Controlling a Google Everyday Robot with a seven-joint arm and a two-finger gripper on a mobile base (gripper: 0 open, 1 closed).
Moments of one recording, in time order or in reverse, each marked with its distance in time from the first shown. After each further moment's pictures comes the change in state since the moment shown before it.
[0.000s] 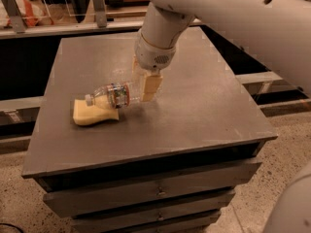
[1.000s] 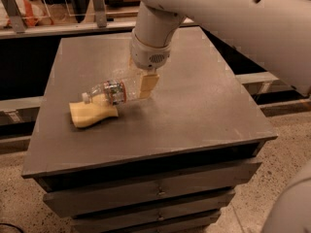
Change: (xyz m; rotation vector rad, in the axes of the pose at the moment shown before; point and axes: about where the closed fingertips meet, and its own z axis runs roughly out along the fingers) arm -0.005 -0.001 -0.001 -0.003 0.053 -0.016
